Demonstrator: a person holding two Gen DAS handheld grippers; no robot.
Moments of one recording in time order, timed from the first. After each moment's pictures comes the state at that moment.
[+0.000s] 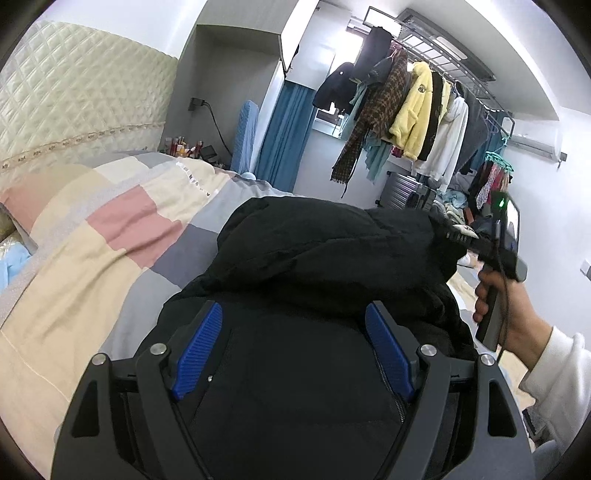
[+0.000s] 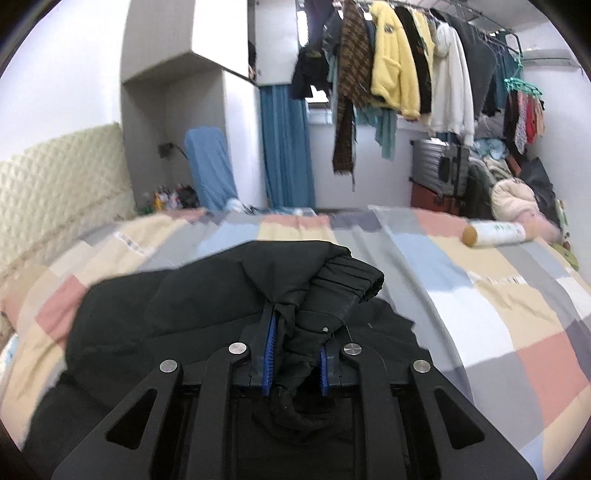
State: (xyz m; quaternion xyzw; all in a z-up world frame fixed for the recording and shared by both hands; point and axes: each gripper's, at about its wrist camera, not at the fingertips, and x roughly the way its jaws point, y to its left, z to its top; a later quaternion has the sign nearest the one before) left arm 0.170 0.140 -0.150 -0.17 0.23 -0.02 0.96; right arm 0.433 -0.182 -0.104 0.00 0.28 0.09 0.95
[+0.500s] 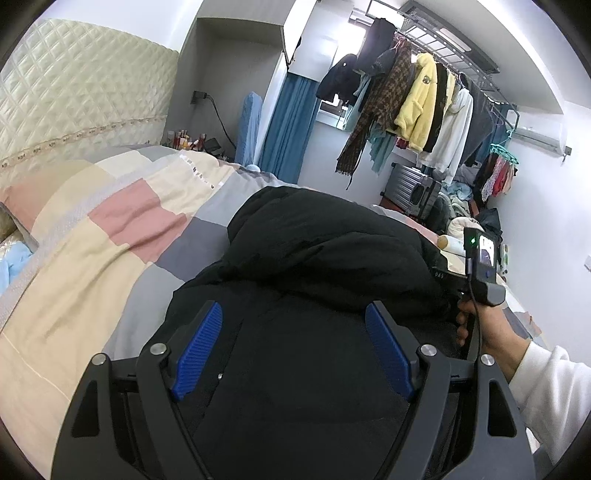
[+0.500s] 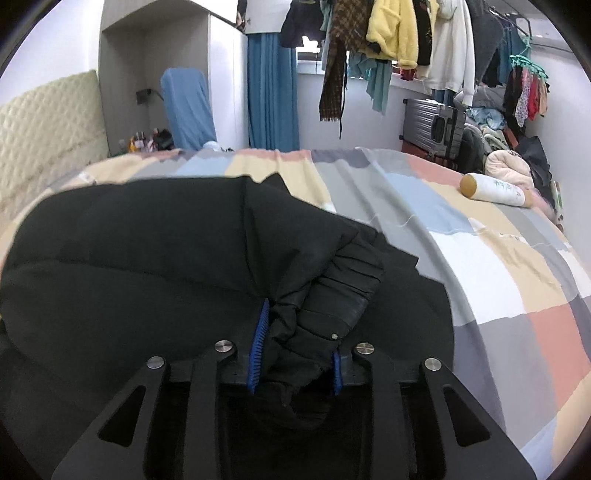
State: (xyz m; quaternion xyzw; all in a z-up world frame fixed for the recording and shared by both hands) left arm 0.178 0.142 -0.157 -0.16 0.25 -0.01 0.95; right arm 0.461 -0.187 -0.192 -0.04 0.35 0.08 0.93
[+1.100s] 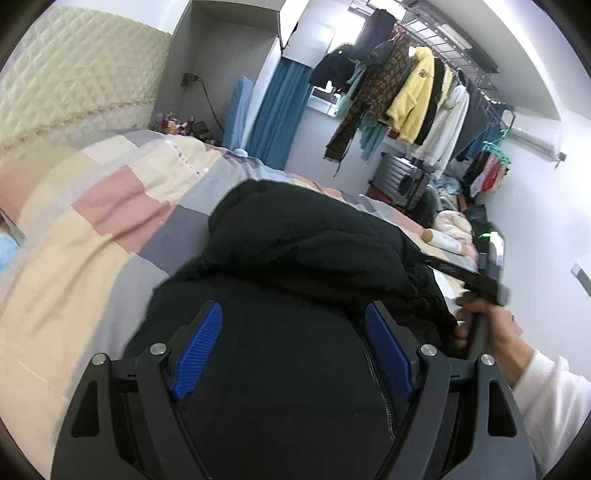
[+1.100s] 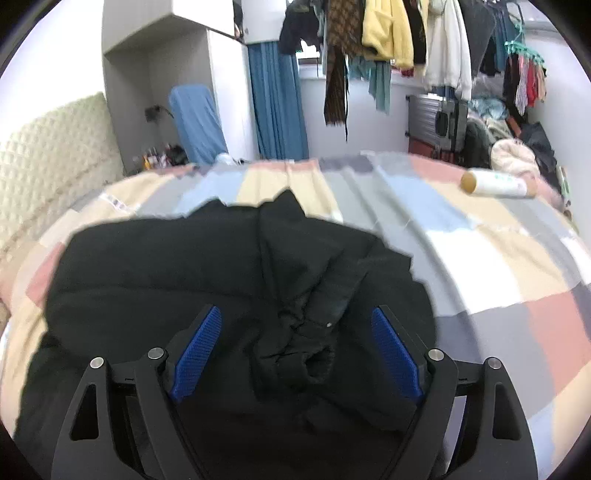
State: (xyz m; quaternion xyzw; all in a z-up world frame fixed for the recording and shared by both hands) left arm 0.181 0.144 -0.130 -0.19 0.28 -0.04 0.94; right arm 0.404 -0.206 -0.112 0.02 0.33 0.11 0.94
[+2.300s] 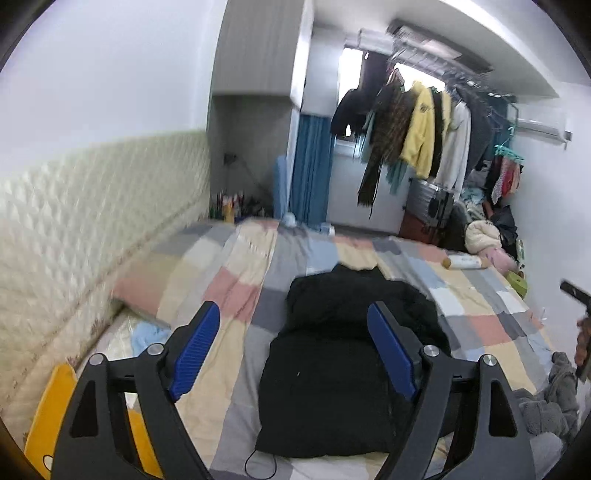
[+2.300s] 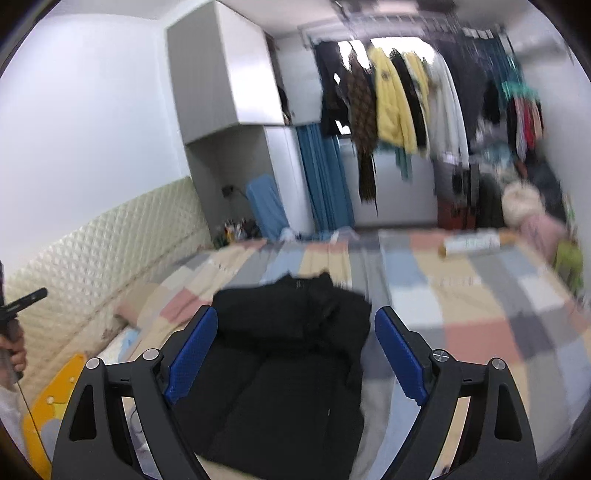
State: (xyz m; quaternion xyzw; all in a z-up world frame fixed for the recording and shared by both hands) left arm 0.019 0.198 0.096 -0.09 0.25 0.05 0.96; right arm 0.158 -0.378 0.101 0.09 0.27 0.22 0.93
